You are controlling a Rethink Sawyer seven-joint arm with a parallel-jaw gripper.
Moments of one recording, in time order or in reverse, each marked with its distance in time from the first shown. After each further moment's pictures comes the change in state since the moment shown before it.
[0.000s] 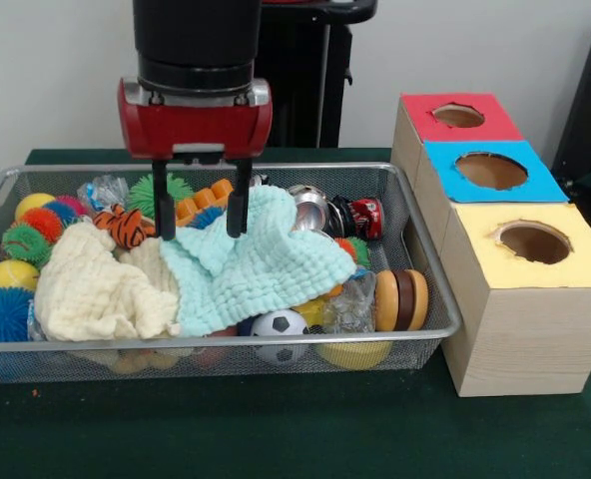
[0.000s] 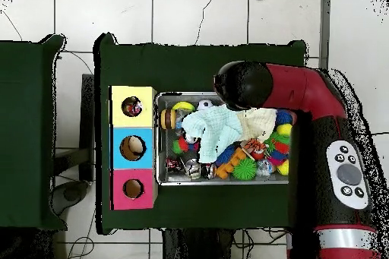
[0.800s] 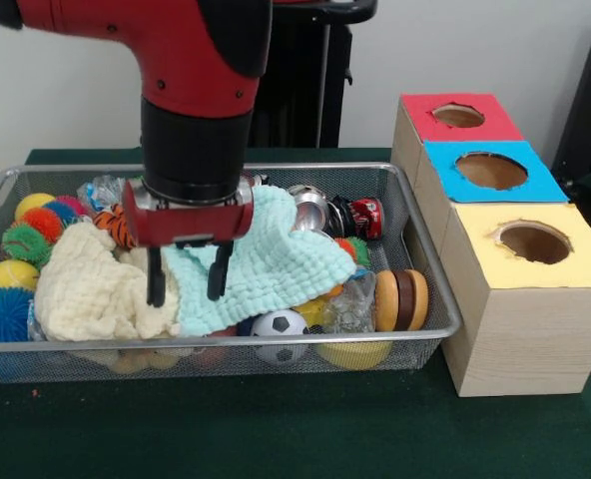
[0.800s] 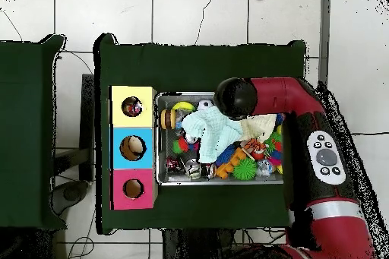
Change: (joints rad) arm -0.028 0.130 0.058 -0.009 -0.249 -0.044 0.000
